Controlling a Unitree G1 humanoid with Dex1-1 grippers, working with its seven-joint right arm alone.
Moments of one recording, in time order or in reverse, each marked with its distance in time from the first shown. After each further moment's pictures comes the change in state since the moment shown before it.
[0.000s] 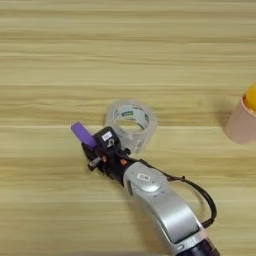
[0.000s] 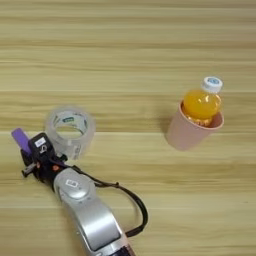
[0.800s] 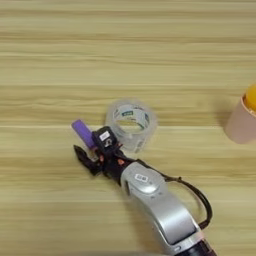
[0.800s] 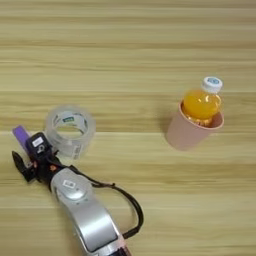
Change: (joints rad) arm 0.019 0.018 0.014 -0.056 0.001 -0.046 0.037
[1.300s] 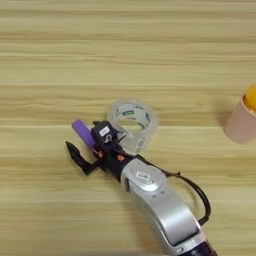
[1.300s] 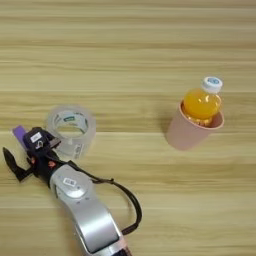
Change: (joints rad) arm 0.001 0.005 -0.009 -0.027 0.005 -0.002 0.002
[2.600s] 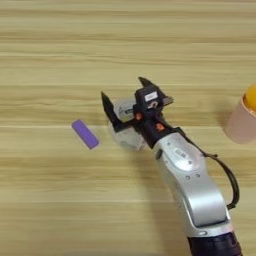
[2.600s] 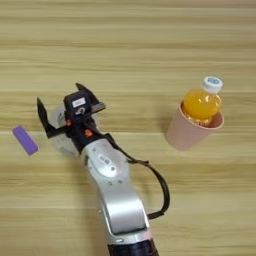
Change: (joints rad) arm -0.059 -0.026 -0.296 -0.158 0.009 -0.118 -0.067
